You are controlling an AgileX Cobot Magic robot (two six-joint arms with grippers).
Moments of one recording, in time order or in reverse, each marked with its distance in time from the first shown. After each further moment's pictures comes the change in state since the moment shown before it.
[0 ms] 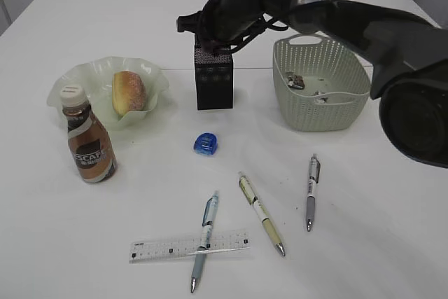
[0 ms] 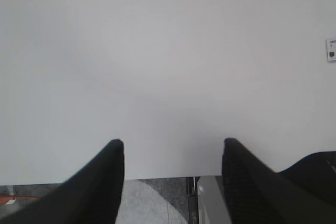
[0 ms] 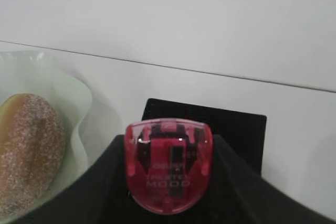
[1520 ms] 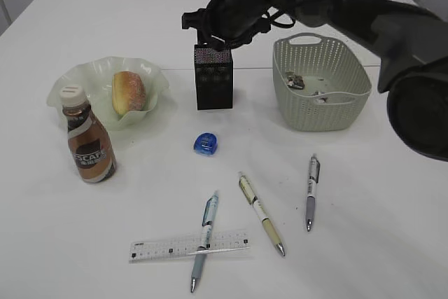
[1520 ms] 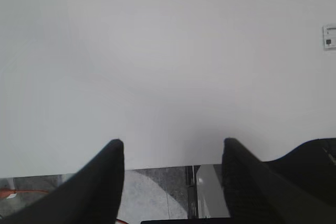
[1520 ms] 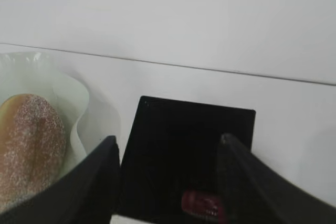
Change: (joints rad) left arm 0.000 0.000 -0.014 -0.013 0.045 0.017; right arm -0.013 -0.006 -0.002 0.025 0.035 0.002
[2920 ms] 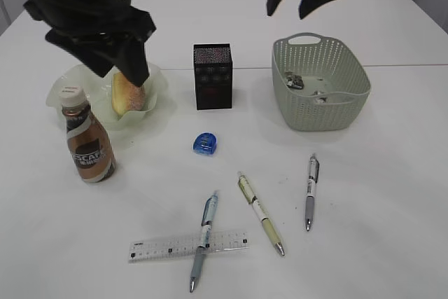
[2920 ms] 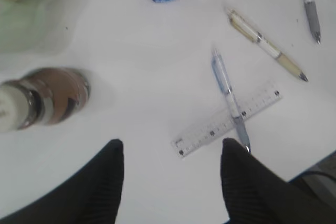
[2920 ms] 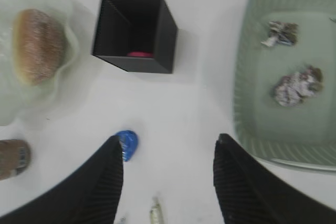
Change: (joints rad) left arm -0.386 0.756 -0.749 -0.143 0.001 0.100; right arm -0.112 -0.418 0.215 0.114 0.504 -0.047
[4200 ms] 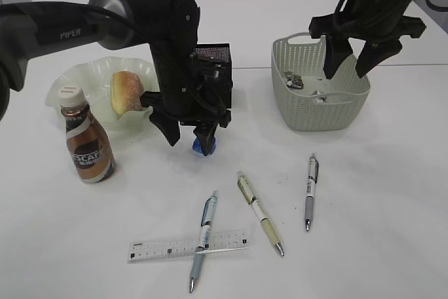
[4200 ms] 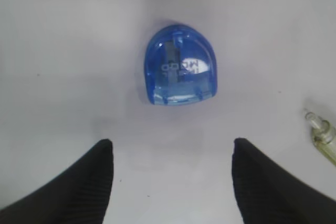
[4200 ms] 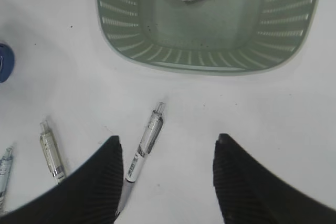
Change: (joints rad) left arm -0.020 0.712 -0.466 0.022 0.001 -0.093; right arm -0.130 -0.119 0.410 -0.033 -0.011 -0.154
